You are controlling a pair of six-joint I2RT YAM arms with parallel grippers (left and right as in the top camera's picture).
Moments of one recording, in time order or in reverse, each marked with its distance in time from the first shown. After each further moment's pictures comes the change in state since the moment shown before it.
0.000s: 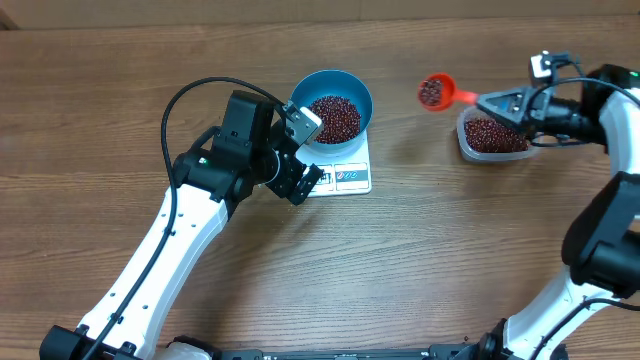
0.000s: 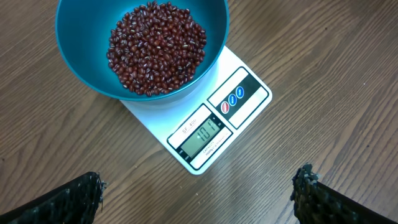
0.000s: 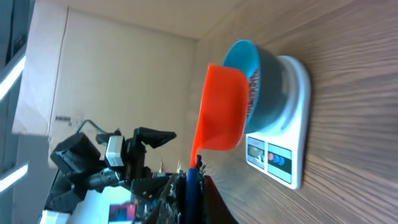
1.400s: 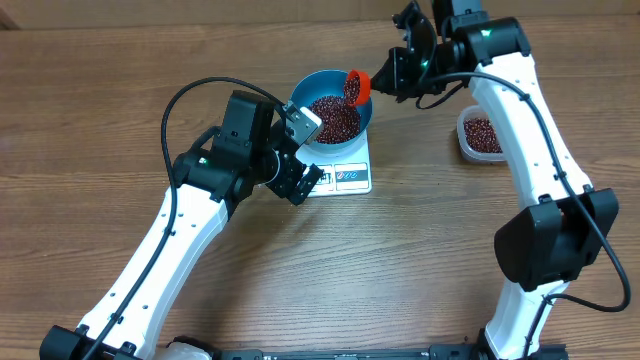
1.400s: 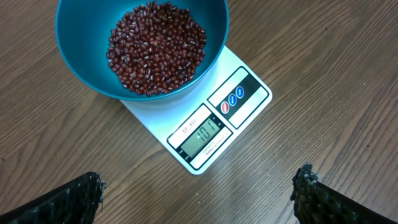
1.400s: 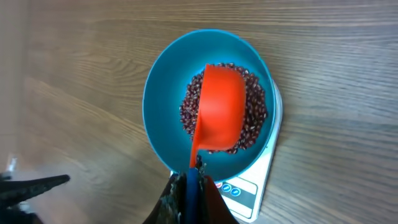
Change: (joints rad) left arm 0.000 0.000 0.000 0.000 0.000 0.000; right arm 0.589 0.003 0.349 0.273 0.878 0.588
